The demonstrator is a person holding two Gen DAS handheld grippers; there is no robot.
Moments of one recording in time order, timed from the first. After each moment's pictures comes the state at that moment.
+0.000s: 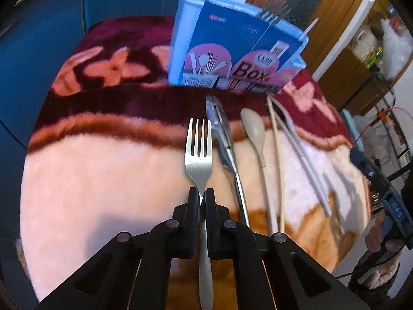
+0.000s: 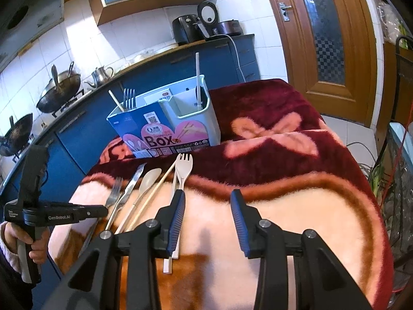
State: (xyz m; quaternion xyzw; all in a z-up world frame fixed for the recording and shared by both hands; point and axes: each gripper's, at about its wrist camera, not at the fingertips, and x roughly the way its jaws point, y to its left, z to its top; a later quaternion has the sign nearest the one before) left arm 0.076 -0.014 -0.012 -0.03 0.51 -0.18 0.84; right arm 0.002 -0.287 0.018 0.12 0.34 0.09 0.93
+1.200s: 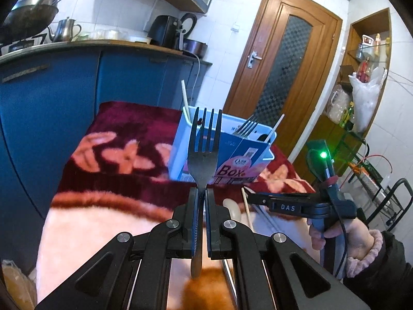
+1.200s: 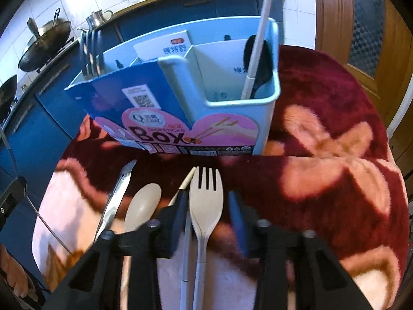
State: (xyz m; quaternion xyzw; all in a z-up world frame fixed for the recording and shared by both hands) left arm 0.048 0.018 0.046 -0.10 0.29 -0.20 0.93; right arm 0.128 -0.229 -0.008 0.06 0.47 0.13 0.87
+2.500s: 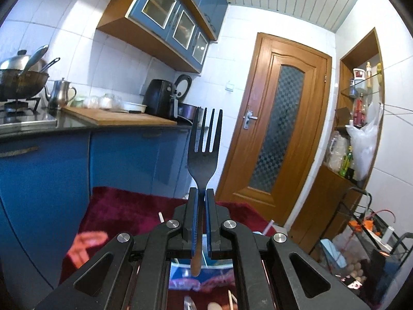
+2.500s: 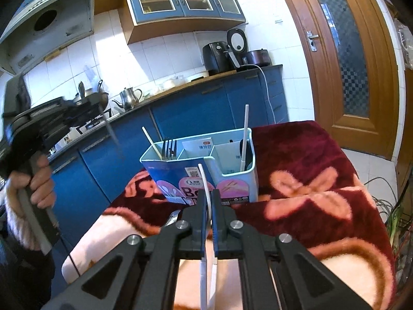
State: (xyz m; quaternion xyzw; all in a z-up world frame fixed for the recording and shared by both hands) left arm 0.100 -0.011 0.154 -0.11 0.13 -0.18 0.97; right arm 0.030 -0.265 0.063 0.11 0.24 0.15 0.95
